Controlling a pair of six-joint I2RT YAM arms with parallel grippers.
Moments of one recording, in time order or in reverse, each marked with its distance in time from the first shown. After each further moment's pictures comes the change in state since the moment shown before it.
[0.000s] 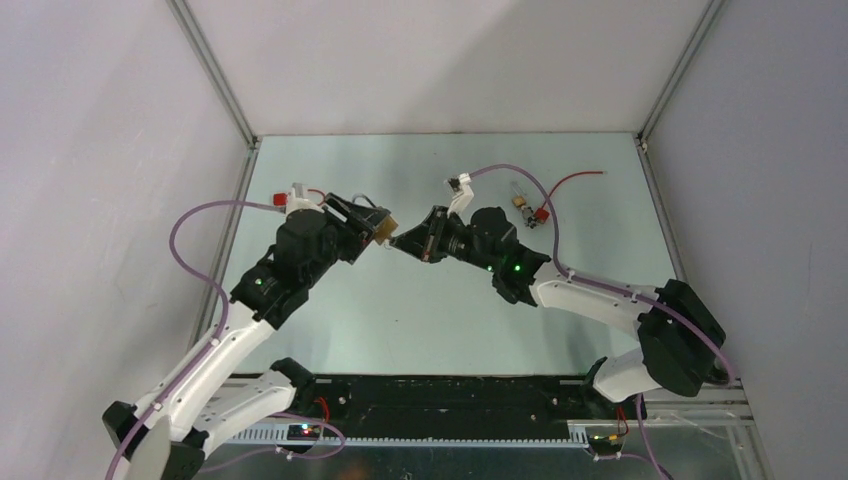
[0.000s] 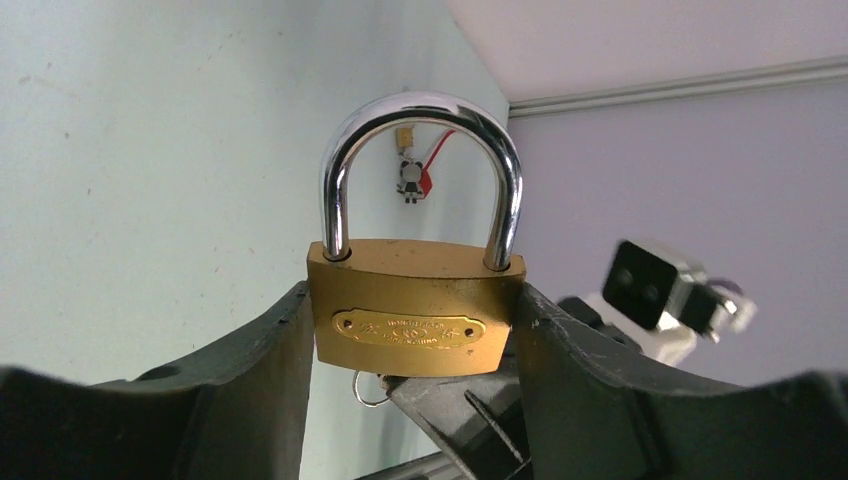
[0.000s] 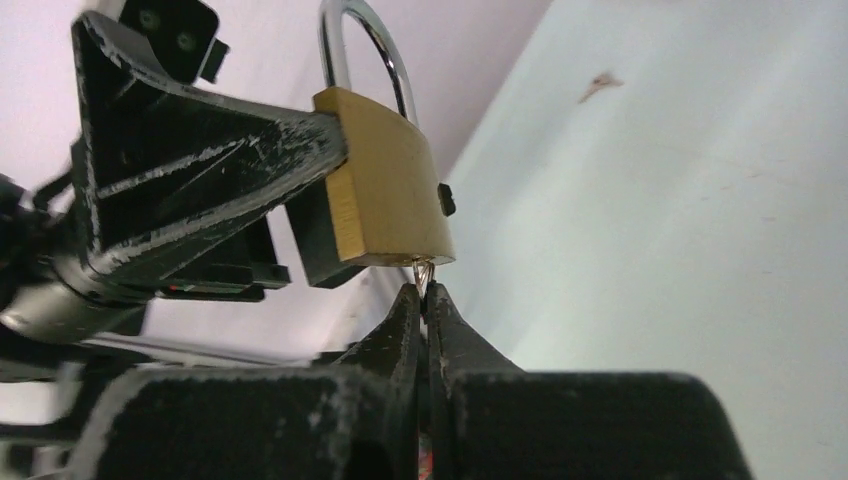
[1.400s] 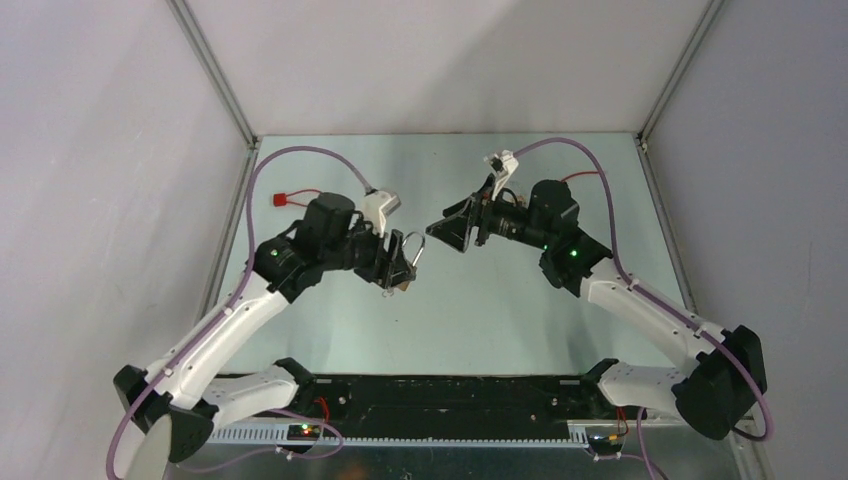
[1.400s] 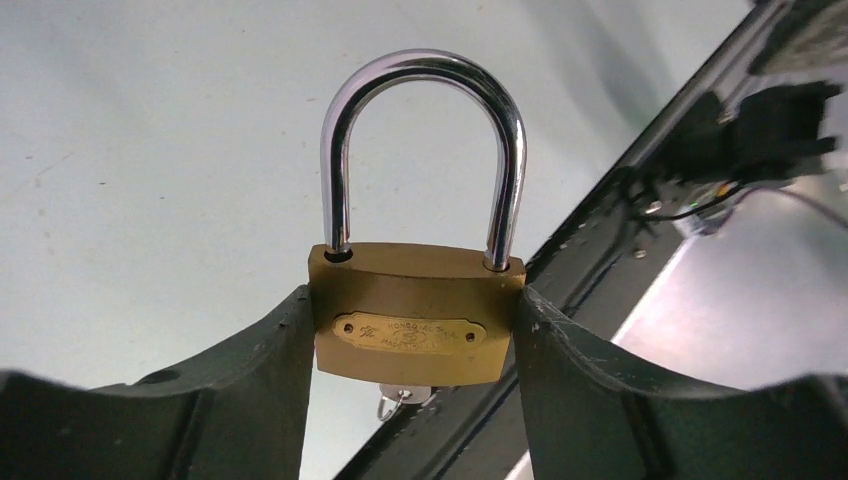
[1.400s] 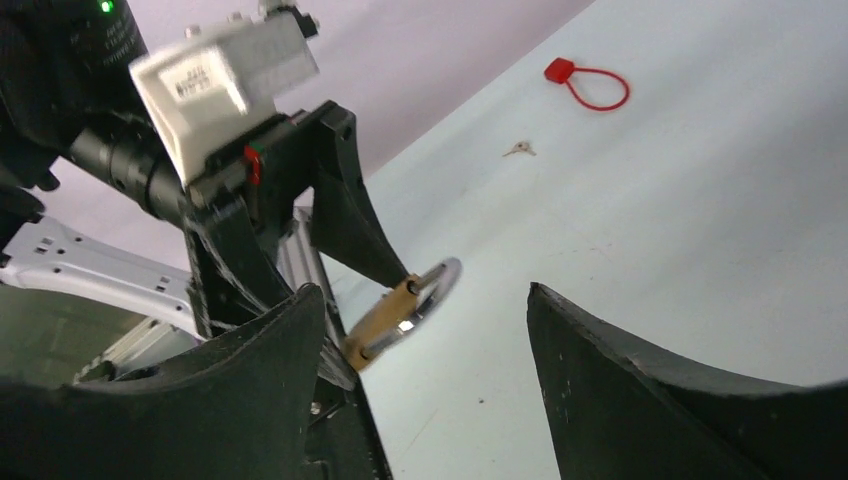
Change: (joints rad) left arm -0.023 0.163 0.188 -0.298 0.541 1.019; right arm -0.251 -0.249 0.031 -0.219 -0.343 -0.380
